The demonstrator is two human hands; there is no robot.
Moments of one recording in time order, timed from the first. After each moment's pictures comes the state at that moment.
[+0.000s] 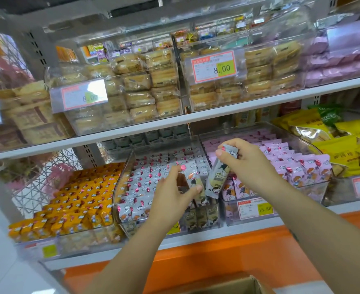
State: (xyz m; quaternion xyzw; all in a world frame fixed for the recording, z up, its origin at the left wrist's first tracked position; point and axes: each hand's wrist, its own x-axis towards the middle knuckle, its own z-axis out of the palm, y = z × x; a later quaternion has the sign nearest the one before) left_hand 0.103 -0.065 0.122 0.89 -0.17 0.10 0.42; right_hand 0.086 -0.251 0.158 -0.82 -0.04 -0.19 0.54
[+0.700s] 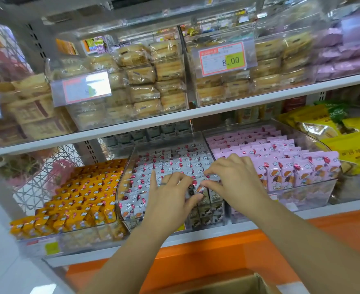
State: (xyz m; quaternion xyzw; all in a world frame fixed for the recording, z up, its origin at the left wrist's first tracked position) left_hand 0.107 -0.047 0.114 0.95 -0.23 0.20 0.02; right_hand 0.095 -0.222 0.124 -0.96 -0.11 -0.24 0.14
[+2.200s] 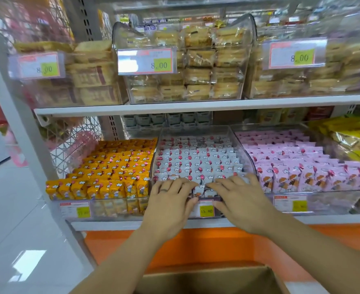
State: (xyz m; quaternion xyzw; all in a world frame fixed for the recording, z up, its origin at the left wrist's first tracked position) left_hand 0.090 0.038 0.070 0.95 -0.23 0.19 0.08; right_hand 0.072 -0.161 0.100 -0.98 -0.15 -0.06 -0.08
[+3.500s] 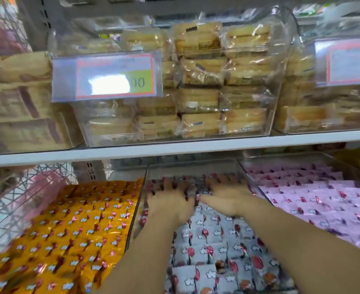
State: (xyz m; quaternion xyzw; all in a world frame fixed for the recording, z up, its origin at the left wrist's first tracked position) left_hand 0.265 -0.004 0.113 1.00 -0.06 0.02 0.07; right_hand 0.261 -0.152 0.125 -1.00 -0.03 0.05 0.05
